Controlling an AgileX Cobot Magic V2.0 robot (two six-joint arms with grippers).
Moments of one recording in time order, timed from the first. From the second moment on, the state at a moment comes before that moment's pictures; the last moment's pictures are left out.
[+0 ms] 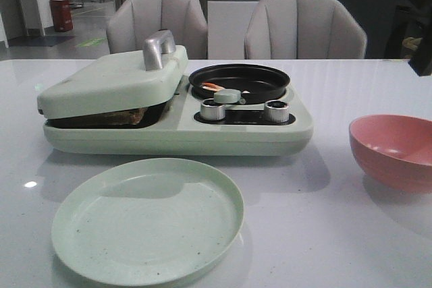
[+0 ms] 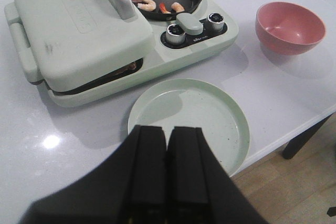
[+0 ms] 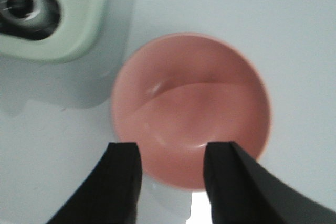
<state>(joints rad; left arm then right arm) -0.55 0.58 -0.68 -0.07 0.71 -0.02 0.13 1.30 -0.98 0.13 0.75 -0.10</state>
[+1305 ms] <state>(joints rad) -0.55 0.58 -0.68 -0.07 0.71 -0.02 0.24 0.26 -0.63 0.08 1.17 0.02</state>
